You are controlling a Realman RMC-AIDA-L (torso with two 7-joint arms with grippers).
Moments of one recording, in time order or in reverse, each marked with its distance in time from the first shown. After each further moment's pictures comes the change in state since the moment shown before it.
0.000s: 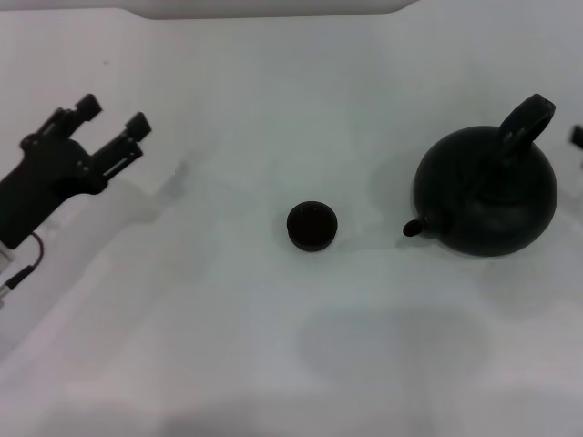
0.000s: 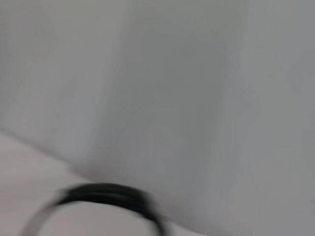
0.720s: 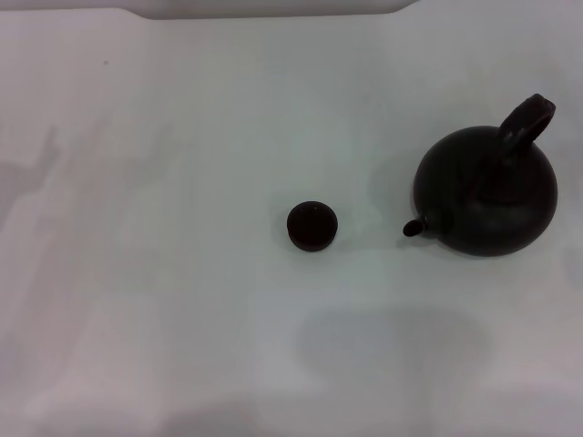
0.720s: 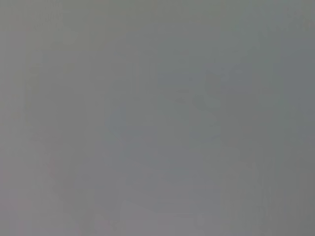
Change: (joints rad) left arm 0.034 -0.002 -0.299 -0.035 -0.149 -0.018 0.202; right arm 0.086 0.028 0.614 0.191 0.015 0.060 -0.017
